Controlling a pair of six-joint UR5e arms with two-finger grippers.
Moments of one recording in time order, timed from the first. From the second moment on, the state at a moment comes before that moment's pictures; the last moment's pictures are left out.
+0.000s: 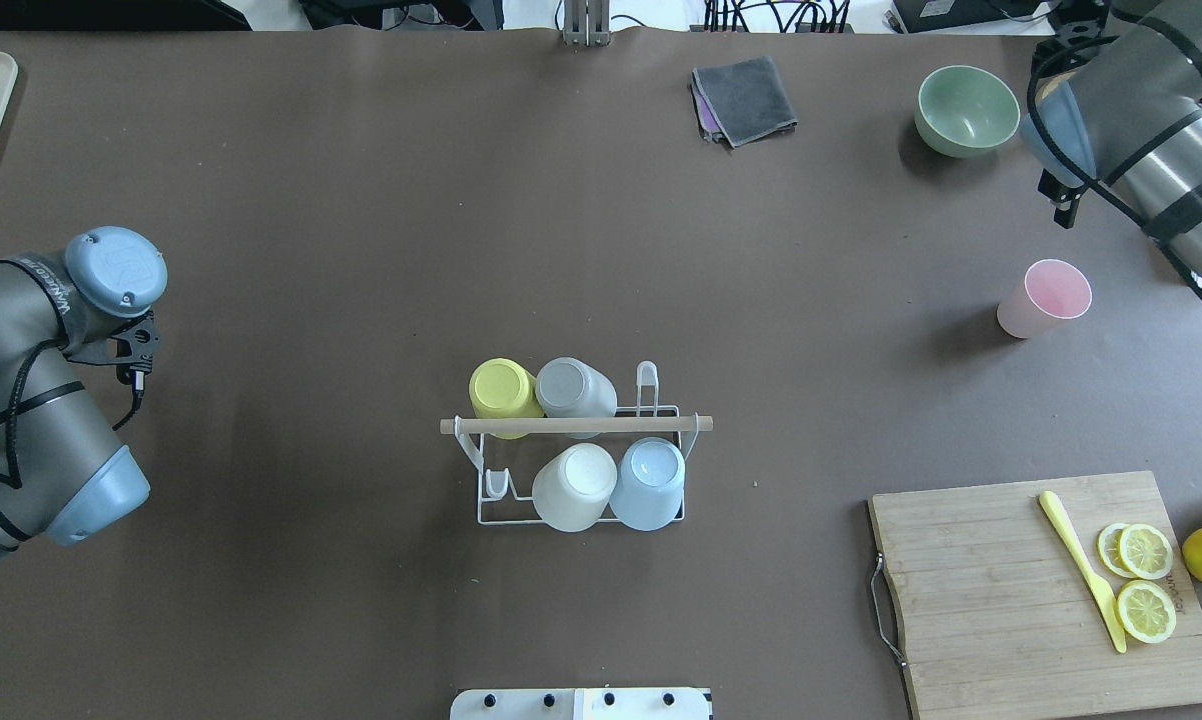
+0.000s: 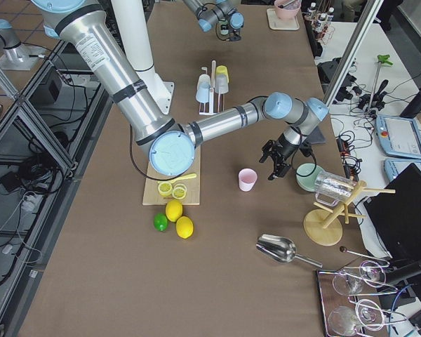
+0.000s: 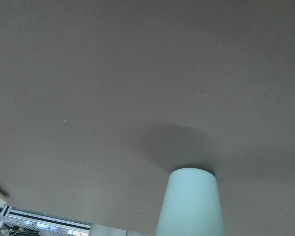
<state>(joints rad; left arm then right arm) -0.74 -1.80 -1.71 -1.01 -1.53 0.59 1.16 -0.94 1.29 -2.16 2.16 -0.16</state>
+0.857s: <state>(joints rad) -0.70 -1.71 -1.64 -1.15 -1.52 0.60 1.01 -0.83 1.14 -2.25 1.97 -0.35</state>
